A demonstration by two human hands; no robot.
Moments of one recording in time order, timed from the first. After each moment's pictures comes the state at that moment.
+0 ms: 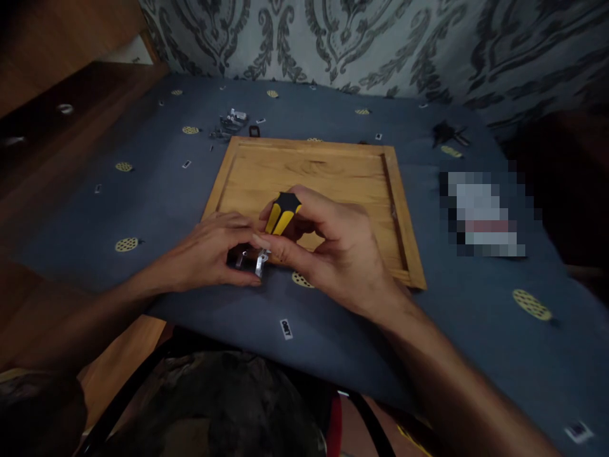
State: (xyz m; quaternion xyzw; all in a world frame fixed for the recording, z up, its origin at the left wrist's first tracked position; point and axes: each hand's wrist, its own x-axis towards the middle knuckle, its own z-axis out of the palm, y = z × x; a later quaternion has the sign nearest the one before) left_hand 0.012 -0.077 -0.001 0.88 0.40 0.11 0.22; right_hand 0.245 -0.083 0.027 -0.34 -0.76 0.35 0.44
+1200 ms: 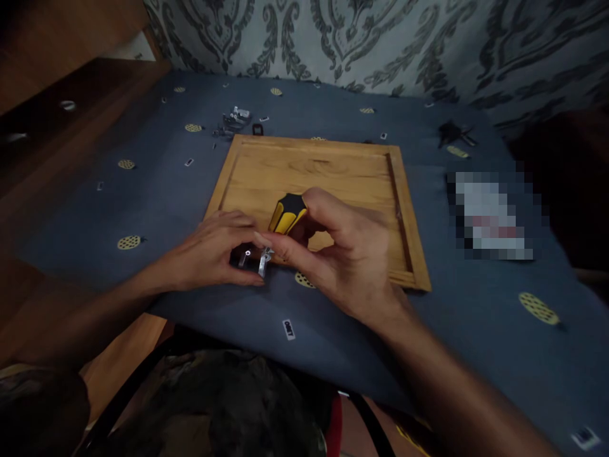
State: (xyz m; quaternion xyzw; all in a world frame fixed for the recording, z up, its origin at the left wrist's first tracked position) left_hand 0.015 -0.077 0.004 0.87 0.41 0.11 0.23; right_hand 0.244 -0.084 0.016 -0.36 -0.76 0.24 0.49
